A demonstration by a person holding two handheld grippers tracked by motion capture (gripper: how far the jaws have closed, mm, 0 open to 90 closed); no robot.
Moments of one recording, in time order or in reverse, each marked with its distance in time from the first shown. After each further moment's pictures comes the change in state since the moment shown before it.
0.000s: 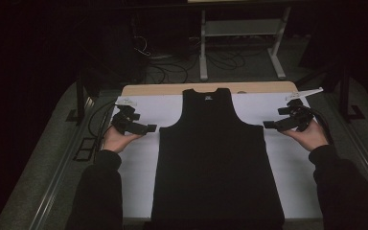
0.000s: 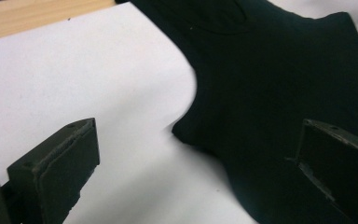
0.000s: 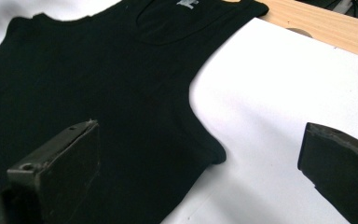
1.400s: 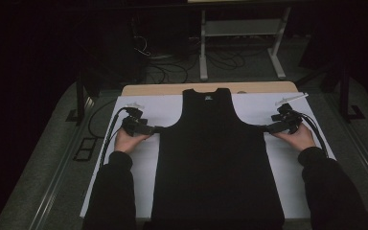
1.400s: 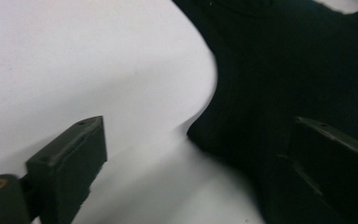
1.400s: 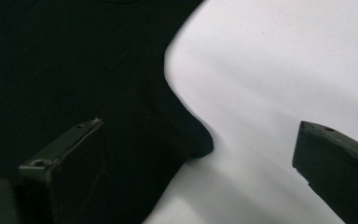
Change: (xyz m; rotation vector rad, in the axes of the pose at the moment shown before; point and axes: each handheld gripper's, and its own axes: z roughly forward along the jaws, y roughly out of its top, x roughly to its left) left arm 0.017 -0.014 0.045 0.013 -0.037 -0.095; right arm -0.019 -0.018 0.046 0.090 -0.005 0.051
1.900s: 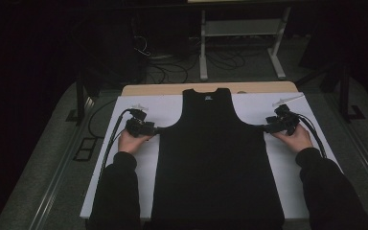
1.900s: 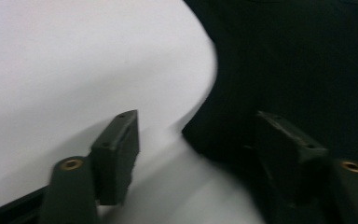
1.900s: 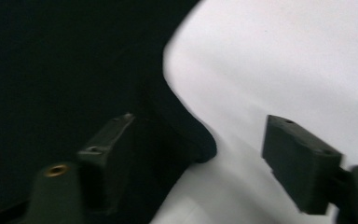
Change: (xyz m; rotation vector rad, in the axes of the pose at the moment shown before) left arm -0.006 -0.003 0.013 0.040 0.011 0.014; right arm 0.005 0.000 0.007 0.008 -0.032 -0.005
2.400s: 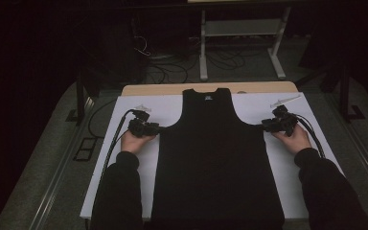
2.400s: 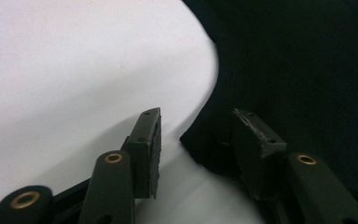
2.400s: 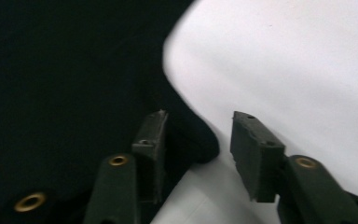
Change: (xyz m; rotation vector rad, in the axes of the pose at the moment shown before) left arm -0.005 0.000 0.007 -0.001 0.037 0.030; right arm 0.003 0.000 0.005 0.019 -0.022 -0.015
